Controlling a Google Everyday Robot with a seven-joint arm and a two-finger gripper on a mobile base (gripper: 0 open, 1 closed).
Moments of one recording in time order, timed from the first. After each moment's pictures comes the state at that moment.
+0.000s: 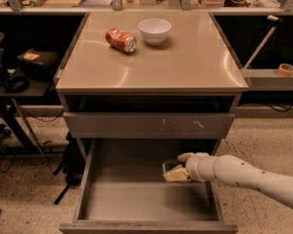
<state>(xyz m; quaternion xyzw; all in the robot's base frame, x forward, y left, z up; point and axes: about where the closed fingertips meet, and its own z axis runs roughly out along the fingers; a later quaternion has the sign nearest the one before) 0.558 -0.125 0.486 -0.35 0.85 0.15 0.37</state>
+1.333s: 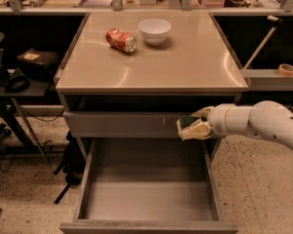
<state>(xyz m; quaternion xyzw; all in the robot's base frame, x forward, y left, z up) 0.621 -0.179 0.686 -0.37 0.80 0.13 0.44</state>
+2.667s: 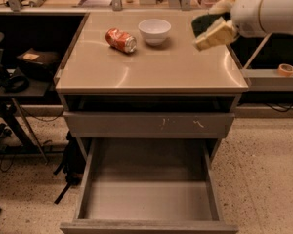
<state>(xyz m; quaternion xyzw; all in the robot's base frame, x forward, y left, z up) 0.656 -0.182 1.012 -0.46 0.68 -0.06 0.56</state>
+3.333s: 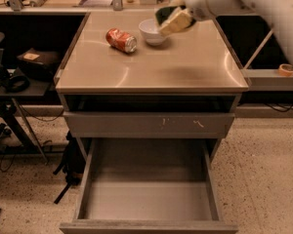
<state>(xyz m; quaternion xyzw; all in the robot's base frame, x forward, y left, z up) 0.771 -0.095 0.989 -0.50 0.67 0.02 0.54</state>
